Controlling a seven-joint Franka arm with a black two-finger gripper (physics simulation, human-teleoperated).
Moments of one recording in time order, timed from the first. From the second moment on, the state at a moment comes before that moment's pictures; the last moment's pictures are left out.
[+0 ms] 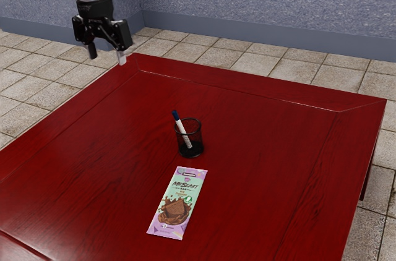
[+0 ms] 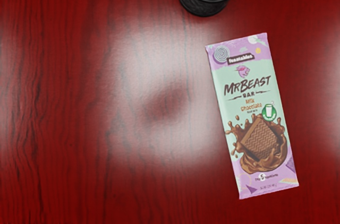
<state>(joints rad) -0.01 0.04 0.01 -1.45 -0.01 1.44 0.00</state>
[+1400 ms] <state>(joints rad) -0.01 0.46 0.01 -1.64 -0.09 2.30 -0.08</state>
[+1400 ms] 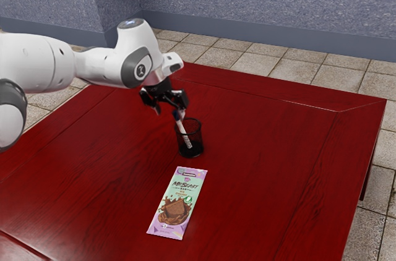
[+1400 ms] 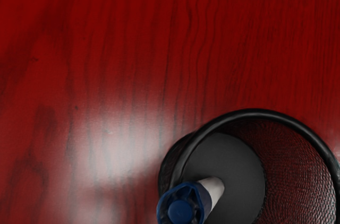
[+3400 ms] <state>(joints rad) 0.38 0.47 -0.09 -1.69 -0.67 2.29 -0.08</state>
